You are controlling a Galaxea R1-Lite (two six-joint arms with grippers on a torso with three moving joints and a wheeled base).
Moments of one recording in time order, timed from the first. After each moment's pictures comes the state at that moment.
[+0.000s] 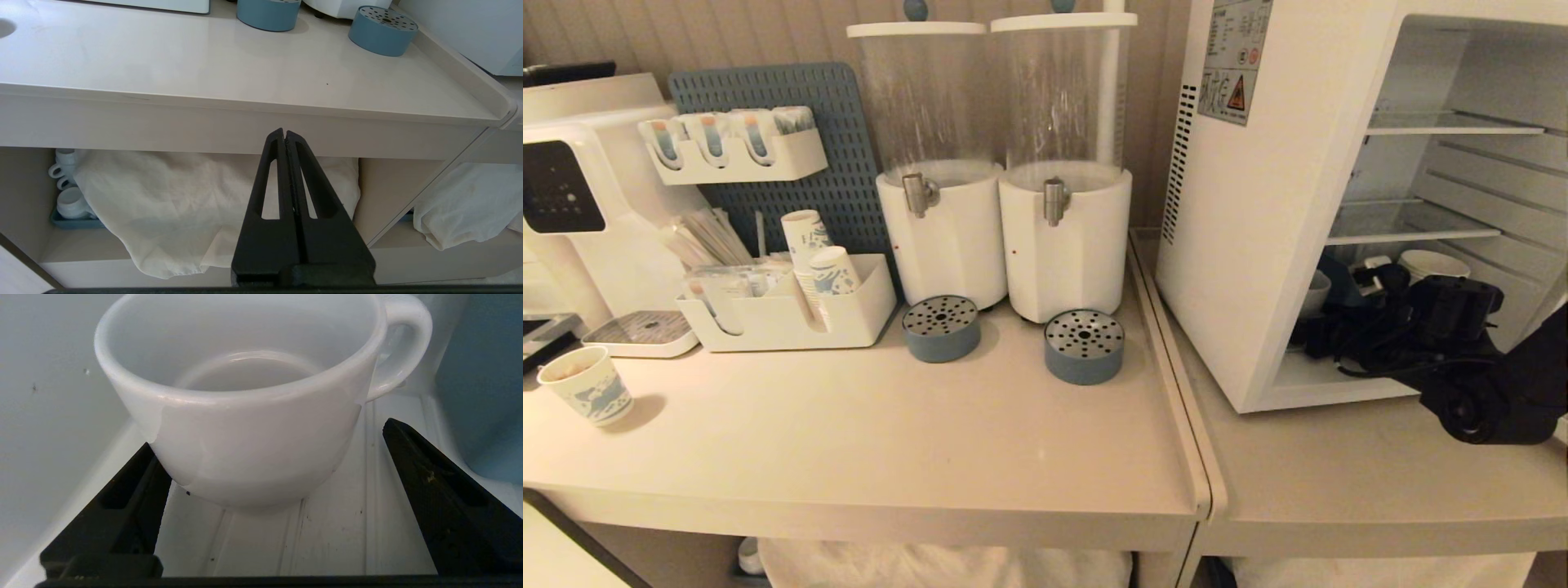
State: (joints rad) left arm 0.00 0.00 -0.10 0.12 -0.18 -0.18; right arm -0.12 2.20 -0.90 -1.06 0.44 -0.07
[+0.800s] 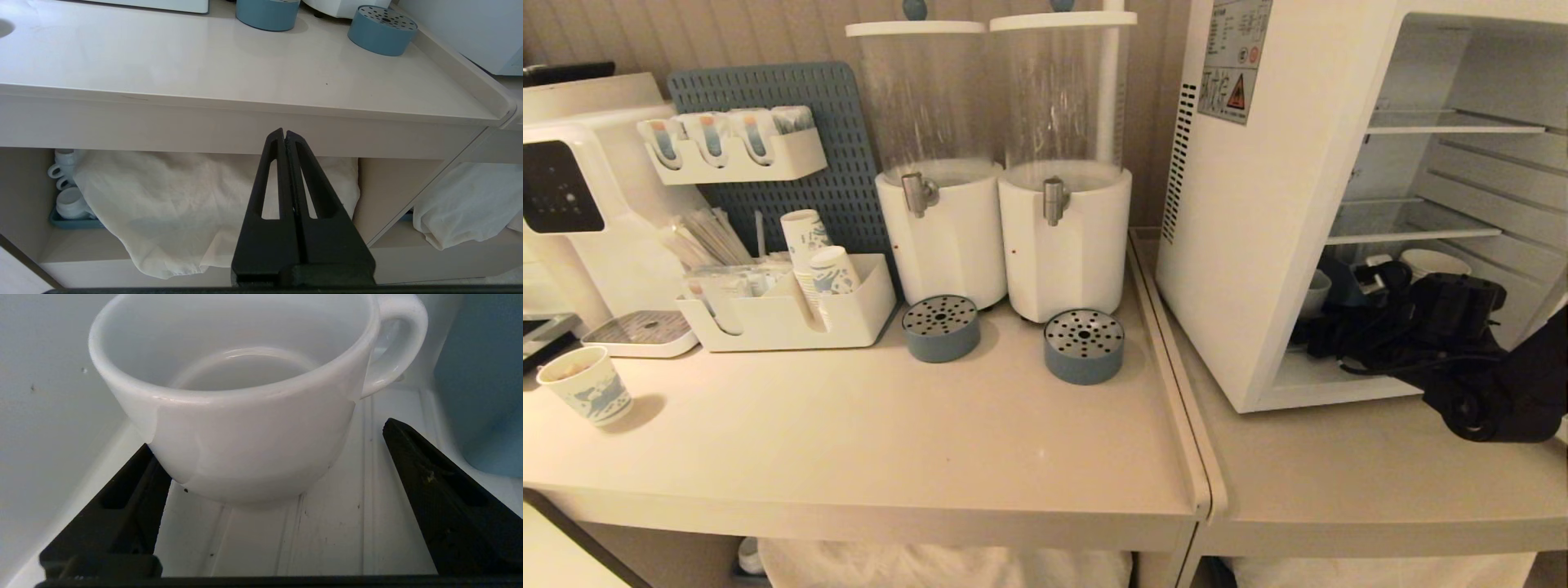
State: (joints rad) left arm 0.00 0.00 -0.10 0.13 -0.18 -0.18; right arm -0.12 2.17 -0.90 -1.05 0.44 -0.07
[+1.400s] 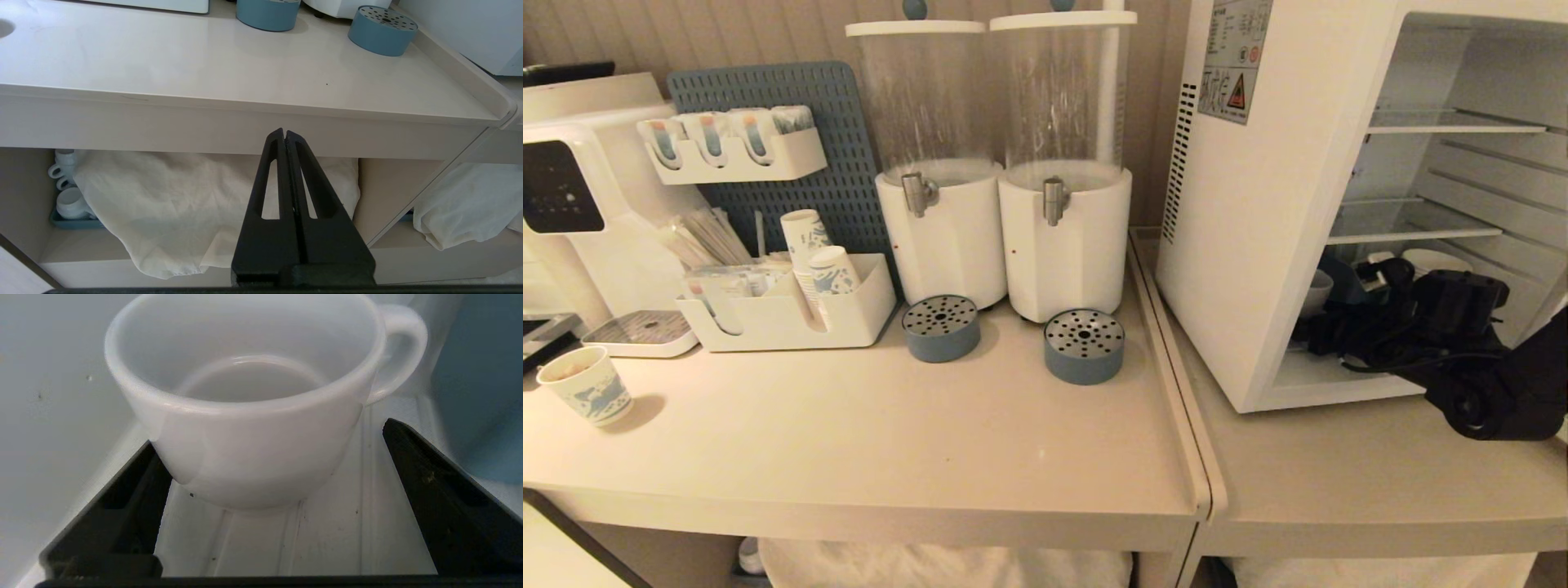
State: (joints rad) left arm 0.00 0.00 -0.10 0.12 -0.18 -0.18; right arm -0.12 2.16 -0.91 -1.05 0.44 -0.07
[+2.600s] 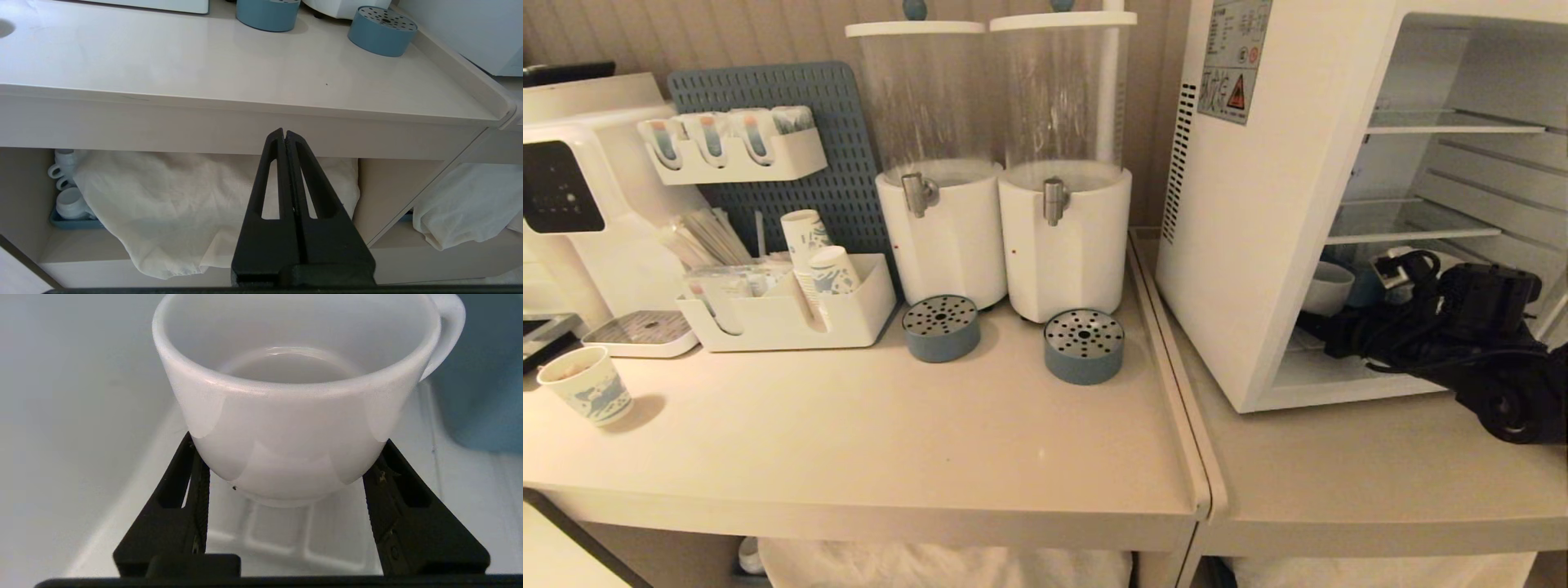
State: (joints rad) left arm 0.00 0.00 -0.10 0.12 -0.18 -0.18; right arm -0.12 2.03 -0.82 -0.97 0.46 -0.07
